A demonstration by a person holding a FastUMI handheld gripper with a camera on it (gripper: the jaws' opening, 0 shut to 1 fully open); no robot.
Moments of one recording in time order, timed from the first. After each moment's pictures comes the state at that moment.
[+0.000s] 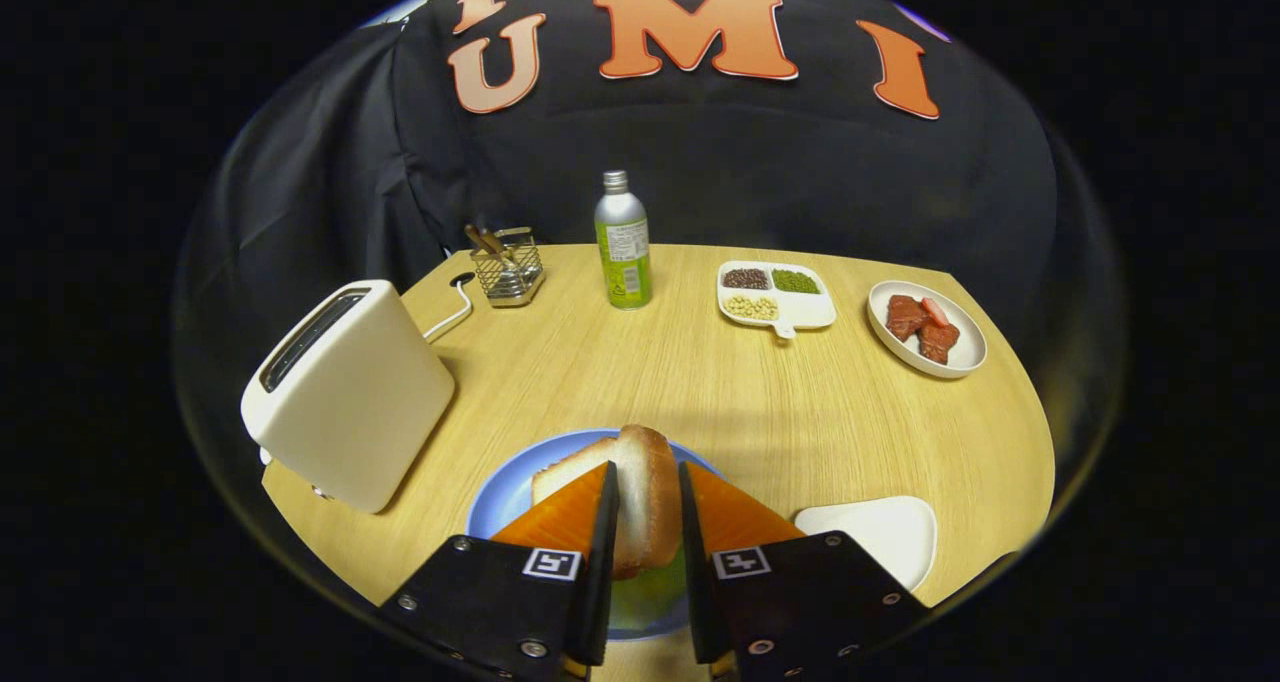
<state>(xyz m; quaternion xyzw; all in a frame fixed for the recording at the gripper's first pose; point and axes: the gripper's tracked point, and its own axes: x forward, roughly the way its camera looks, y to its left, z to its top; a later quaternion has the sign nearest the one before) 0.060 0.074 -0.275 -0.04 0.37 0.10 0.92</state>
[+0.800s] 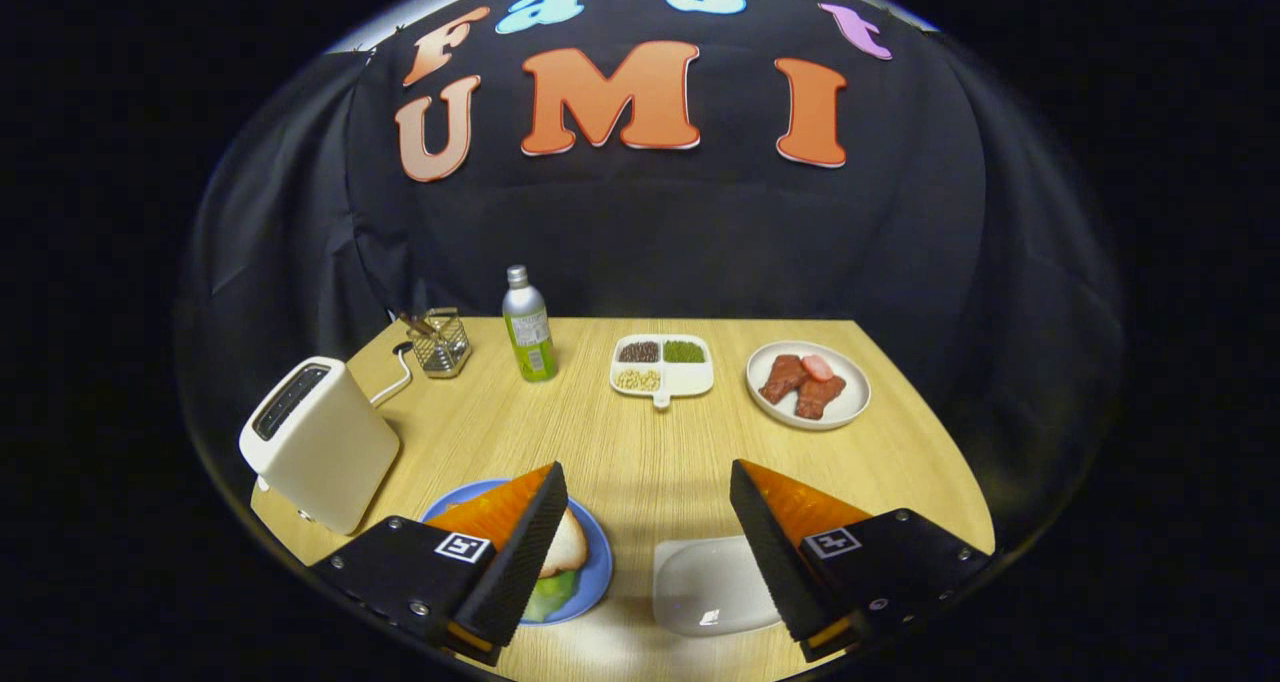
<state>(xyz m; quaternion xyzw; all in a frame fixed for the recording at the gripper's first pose) 0.071 -0.011 -0.152 -0.04 0.26 0.03 0.97</state>
